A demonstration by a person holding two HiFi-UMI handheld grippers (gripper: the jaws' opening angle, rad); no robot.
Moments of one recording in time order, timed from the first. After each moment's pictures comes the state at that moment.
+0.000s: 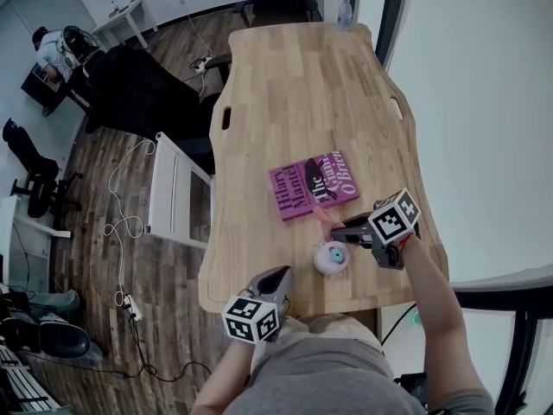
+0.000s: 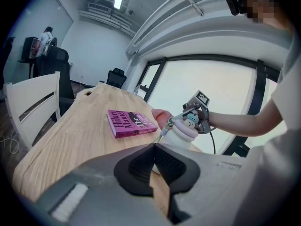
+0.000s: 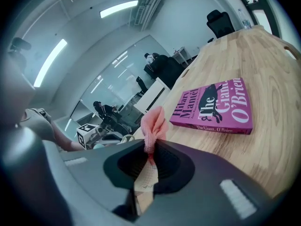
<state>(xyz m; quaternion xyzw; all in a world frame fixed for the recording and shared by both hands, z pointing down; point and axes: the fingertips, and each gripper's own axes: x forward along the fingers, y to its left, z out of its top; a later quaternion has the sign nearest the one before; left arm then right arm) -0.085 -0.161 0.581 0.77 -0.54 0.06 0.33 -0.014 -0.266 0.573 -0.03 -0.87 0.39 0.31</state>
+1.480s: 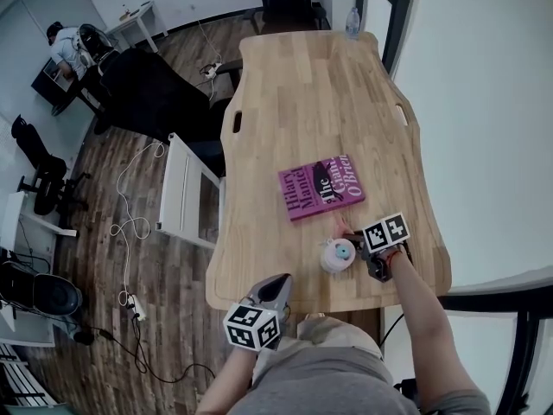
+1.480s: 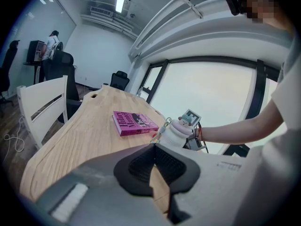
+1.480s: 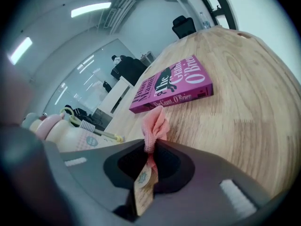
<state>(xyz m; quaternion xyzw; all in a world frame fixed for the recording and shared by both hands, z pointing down) -0.094 -0.129 0.572 0.76 -0.56 0.06 0.32 0.017 -0.280 0.676 0.16 -0.82 0.43 0.34</state>
